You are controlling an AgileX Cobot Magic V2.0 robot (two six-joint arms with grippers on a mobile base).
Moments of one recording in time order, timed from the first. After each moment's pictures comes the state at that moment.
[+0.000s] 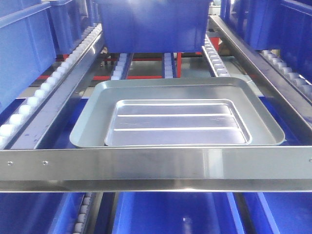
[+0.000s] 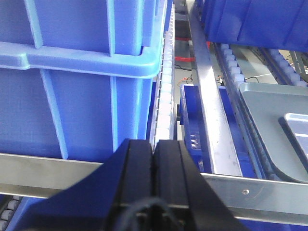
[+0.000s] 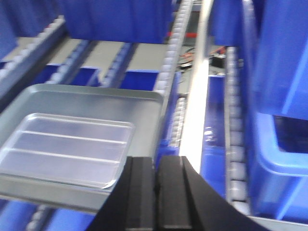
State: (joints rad) left arm -0.02 -0.01 0.03 -0.11 0.12 0.06; right arm 0.16 0.24 -0.43 -0.11 0.45 0.15
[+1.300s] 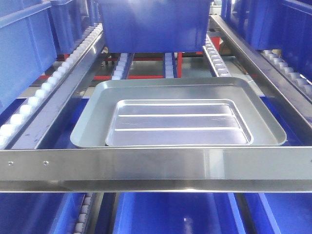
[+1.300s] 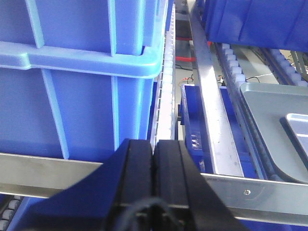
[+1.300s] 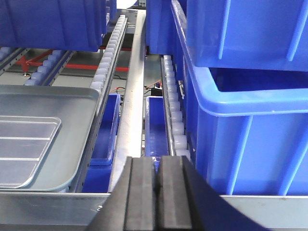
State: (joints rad) left arm -0.02 -0.01 0.03 -0.11 0.12 0.06; right arm -0.10 -0.01 0.03 -0.01 0.09 -0.01
